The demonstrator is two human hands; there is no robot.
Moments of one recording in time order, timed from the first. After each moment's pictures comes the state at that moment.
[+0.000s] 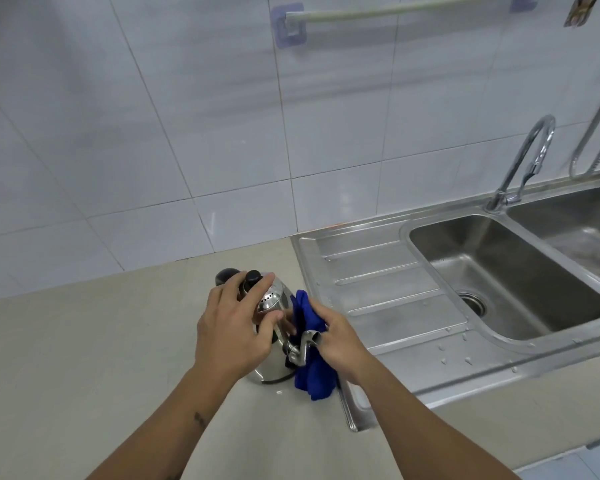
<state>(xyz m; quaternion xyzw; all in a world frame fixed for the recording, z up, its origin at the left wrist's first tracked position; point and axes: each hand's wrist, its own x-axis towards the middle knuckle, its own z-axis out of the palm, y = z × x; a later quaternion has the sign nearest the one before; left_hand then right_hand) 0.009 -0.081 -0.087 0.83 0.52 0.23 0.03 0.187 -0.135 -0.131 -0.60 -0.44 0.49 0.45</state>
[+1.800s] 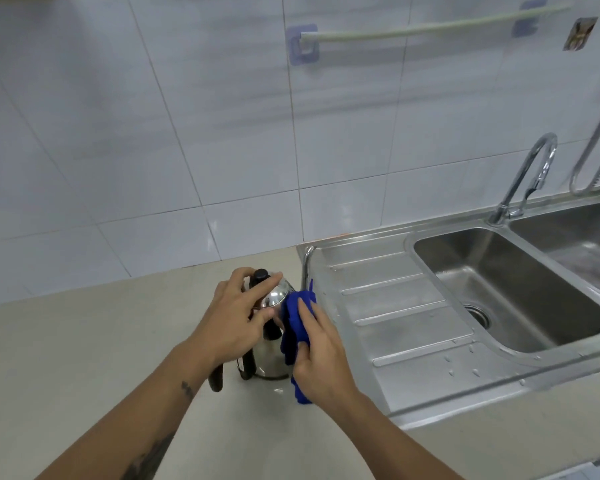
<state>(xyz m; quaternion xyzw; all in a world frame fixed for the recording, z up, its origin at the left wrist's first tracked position) -0.011 -0.044 -0.069 0.86 0.44 0.18 0.16 0.134 -0.143 -0.126 -0.68 -0.56 0.22 0.42</state>
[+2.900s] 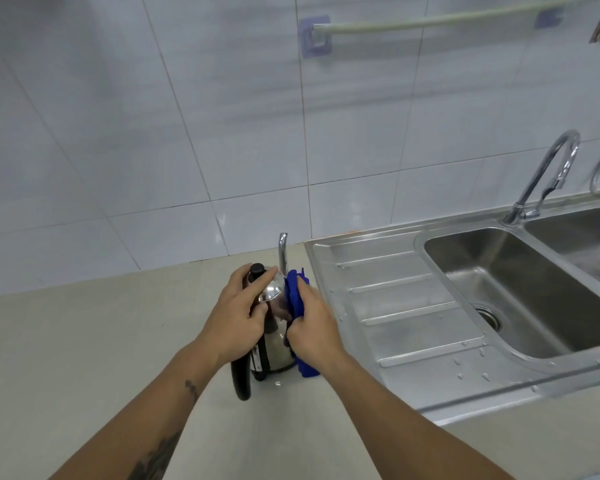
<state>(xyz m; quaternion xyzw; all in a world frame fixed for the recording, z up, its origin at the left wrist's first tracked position) -0.013 -0.046 -0.074 0.81 0.47 0.23 0.26 0.129 -0.096 -0.108 -0.69 -0.49 0.32 0.42</state>
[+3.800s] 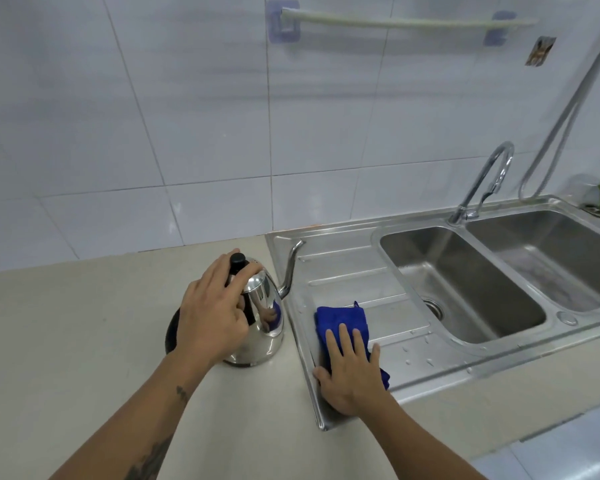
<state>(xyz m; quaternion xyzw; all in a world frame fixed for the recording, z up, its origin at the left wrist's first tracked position) 0.020 -0.062 -0.093 0.85 0.47 0.26 0.03 0.225 -0.180 -0.193 -0.81 -0.56 0.18 -0.02</state>
